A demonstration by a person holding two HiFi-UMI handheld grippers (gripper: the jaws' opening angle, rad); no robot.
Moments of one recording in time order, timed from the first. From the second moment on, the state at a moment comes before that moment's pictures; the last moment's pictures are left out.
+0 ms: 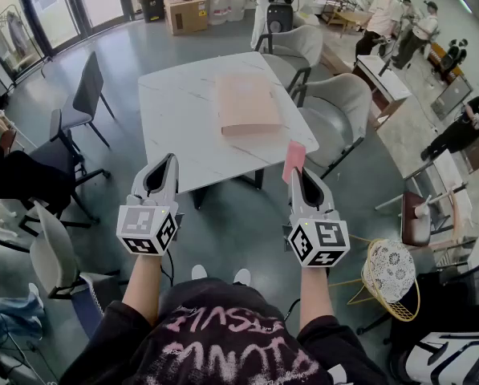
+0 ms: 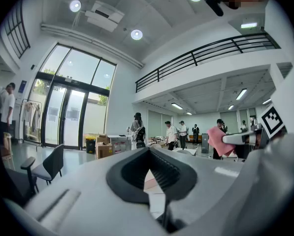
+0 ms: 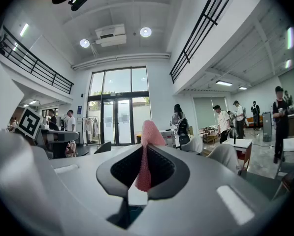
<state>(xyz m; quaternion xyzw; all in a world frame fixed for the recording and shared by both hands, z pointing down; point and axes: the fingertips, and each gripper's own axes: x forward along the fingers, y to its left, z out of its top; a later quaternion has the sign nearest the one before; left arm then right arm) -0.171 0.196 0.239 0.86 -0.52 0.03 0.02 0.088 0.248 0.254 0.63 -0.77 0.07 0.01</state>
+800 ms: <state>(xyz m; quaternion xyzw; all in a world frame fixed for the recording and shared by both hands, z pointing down) -0.174 0.200 0.241 0.86 -0.51 0.02 0.03 0.083 0.250 0.252 0.63 -0.77 0.07 0.00</state>
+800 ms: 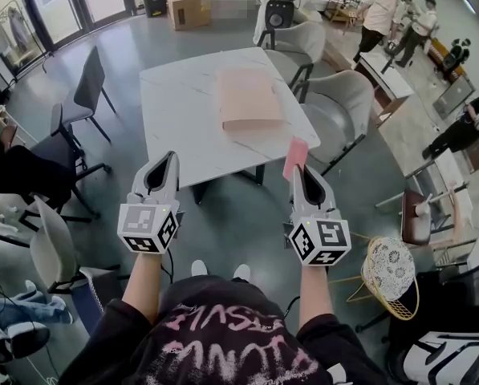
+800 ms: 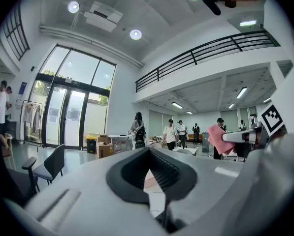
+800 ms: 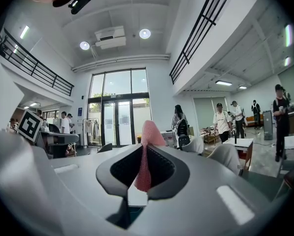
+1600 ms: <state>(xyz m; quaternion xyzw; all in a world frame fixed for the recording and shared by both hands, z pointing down) -0.113 0.210 0.240 0.86 -0.51 0.03 0.02 0.134 0.260 0.260 0.63 -0.78 0.06 0.00</state>
